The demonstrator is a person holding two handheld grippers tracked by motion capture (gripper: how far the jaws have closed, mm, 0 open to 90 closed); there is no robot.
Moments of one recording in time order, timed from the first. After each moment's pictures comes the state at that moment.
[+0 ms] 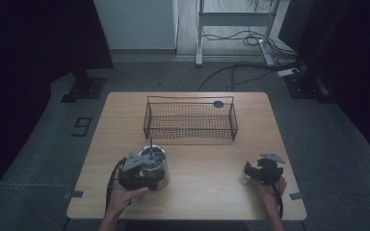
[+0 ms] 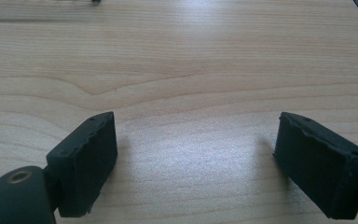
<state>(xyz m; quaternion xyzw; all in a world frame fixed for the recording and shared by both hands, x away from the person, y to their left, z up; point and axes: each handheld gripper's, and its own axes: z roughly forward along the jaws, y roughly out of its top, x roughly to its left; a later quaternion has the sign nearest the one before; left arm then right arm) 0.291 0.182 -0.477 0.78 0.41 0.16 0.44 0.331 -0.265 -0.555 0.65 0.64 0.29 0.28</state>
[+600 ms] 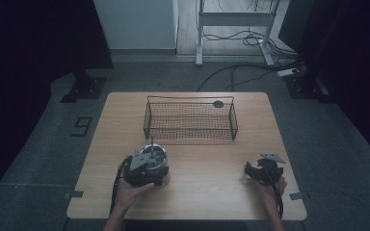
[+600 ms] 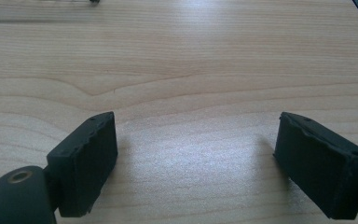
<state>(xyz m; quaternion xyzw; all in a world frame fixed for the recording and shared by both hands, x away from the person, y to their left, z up) 0.298 0.171 -0.483 0.77 0.40 0.20 0.45 0.331 -0.265 -0.555 0.65 0.64 0.29 0.28</state>
